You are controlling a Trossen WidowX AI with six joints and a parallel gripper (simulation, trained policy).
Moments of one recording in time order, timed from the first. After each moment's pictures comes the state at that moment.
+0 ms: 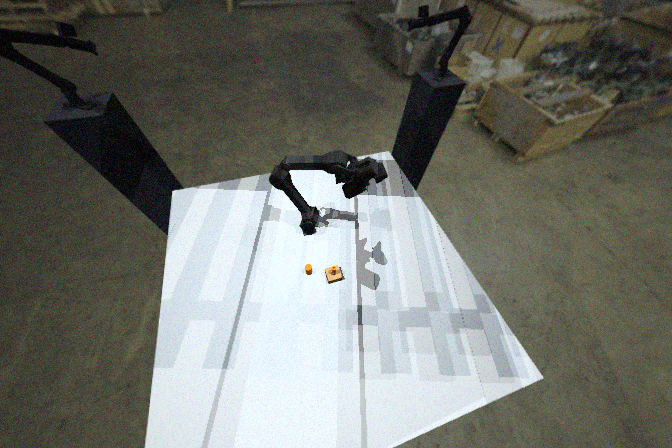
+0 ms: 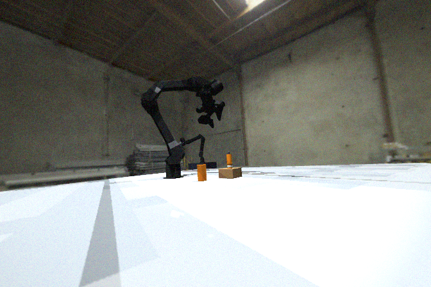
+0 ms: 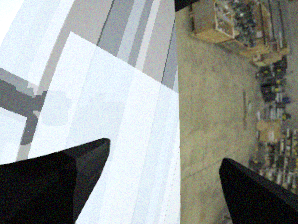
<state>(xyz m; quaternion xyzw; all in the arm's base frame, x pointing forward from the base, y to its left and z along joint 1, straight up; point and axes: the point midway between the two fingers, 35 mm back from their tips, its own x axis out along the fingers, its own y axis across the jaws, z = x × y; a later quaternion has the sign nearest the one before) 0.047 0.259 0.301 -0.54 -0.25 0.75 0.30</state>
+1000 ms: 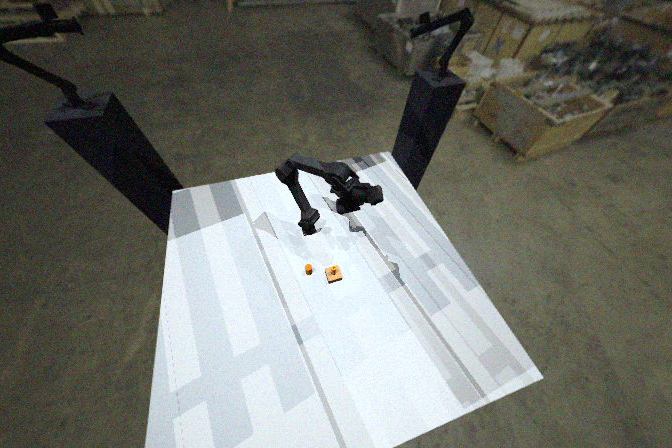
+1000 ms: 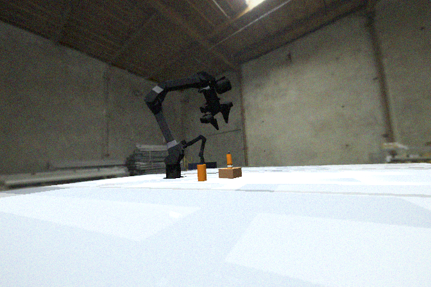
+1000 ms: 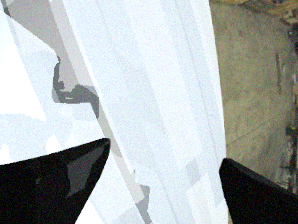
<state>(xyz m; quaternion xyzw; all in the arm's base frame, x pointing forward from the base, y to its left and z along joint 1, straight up) 0.119 0.212 0.271 -0.59 -0.13 0.73 0.32</state>
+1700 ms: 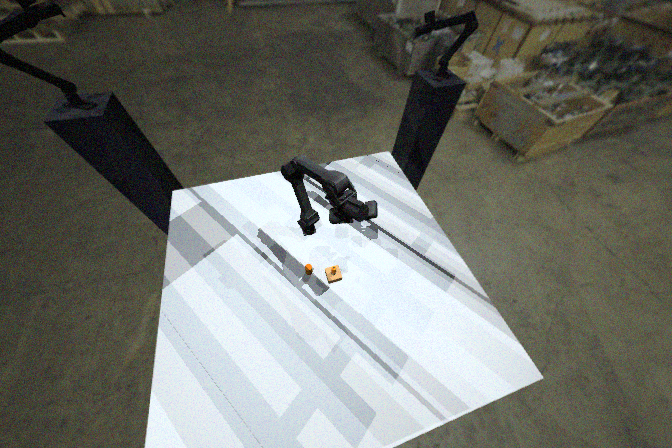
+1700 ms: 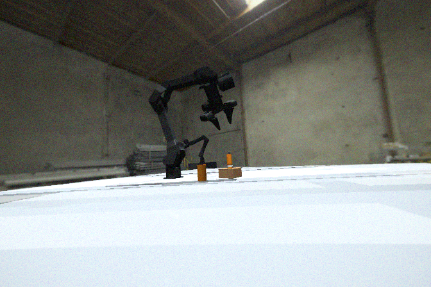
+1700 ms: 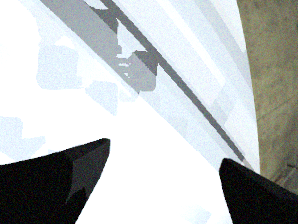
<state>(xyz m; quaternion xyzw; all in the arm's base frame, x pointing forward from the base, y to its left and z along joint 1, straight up) 0.164 0.170 0.256 -0.62 -0.06 0.71 0.33</state>
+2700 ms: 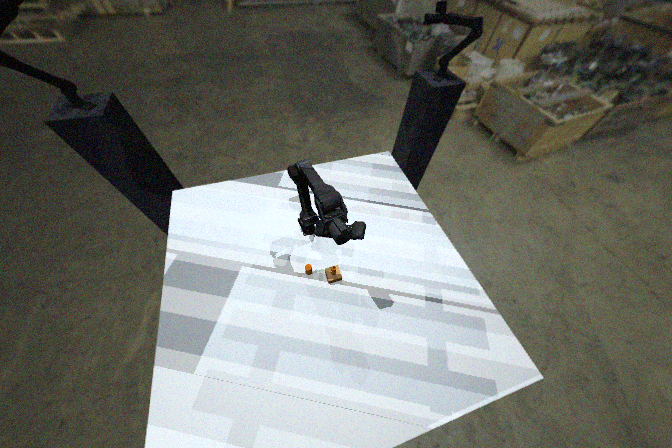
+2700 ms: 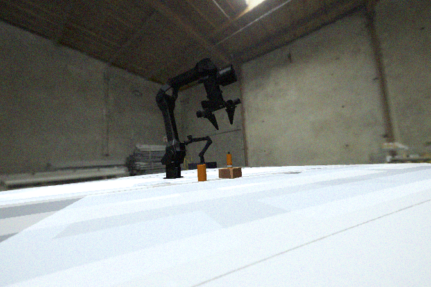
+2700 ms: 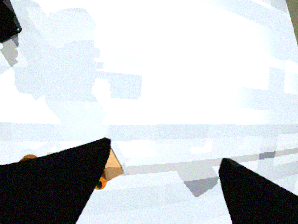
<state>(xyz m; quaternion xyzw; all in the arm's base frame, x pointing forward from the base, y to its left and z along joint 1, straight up) 0.214 0.098 0.239 -0.64 0.05 0.69 0.33</state>
